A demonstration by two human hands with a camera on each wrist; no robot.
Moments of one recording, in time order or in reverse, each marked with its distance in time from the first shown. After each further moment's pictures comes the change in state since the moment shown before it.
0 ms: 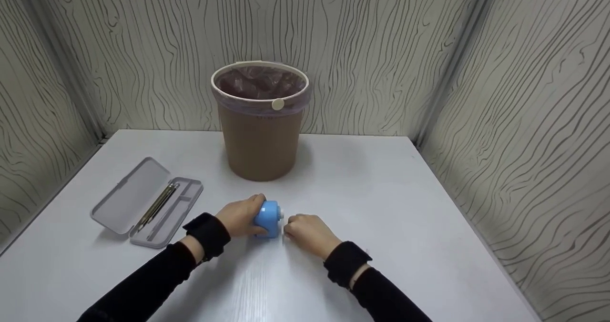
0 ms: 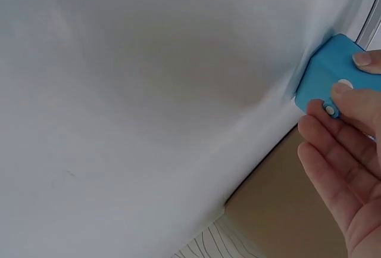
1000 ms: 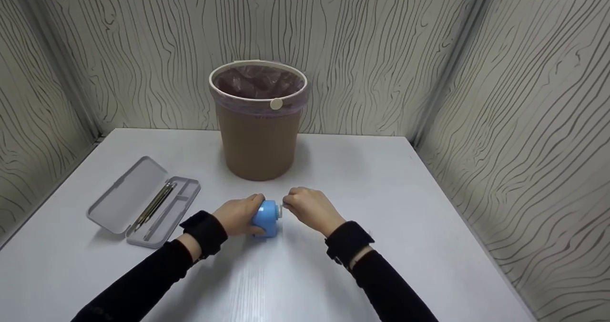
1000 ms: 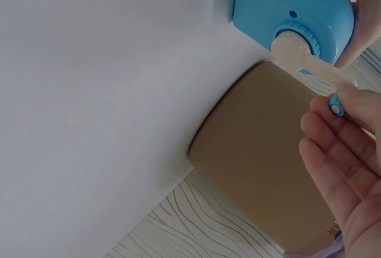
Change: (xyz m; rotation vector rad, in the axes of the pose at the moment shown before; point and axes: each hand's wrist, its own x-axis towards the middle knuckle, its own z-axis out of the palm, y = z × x) left_hand 0.004 -0.005 0.004 0.078 0.031 0.078; right_hand 0.023 0.020 -0.040 0.022 0.117 0.053
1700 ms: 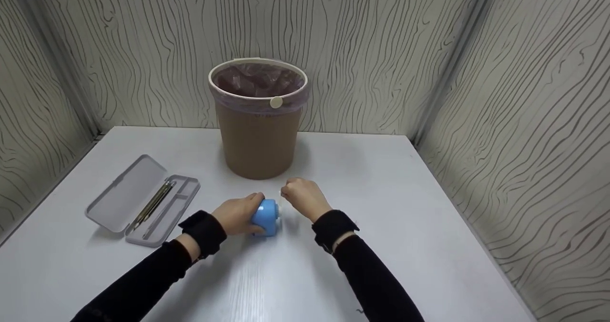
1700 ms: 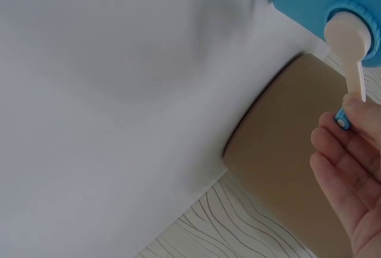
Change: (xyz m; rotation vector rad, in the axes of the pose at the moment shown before) left_hand -0.001 0.001 -0.001 -0.032 -0.003 -0.009; right_hand 0.025 0.016 0.024 -0.027 -0.001 0.112
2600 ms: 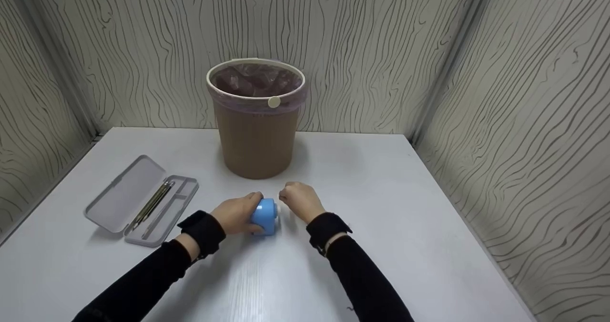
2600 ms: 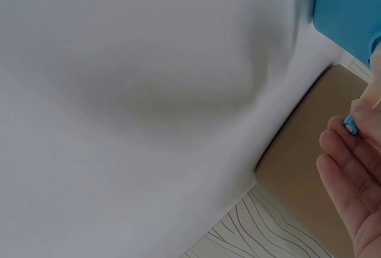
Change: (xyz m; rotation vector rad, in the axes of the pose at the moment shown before) left_hand -0.001 0.000 -0.002 -0.035 -0.022 -0.008; right_hand -0.001 0.001 0.024 0.022 -0.019 0.076
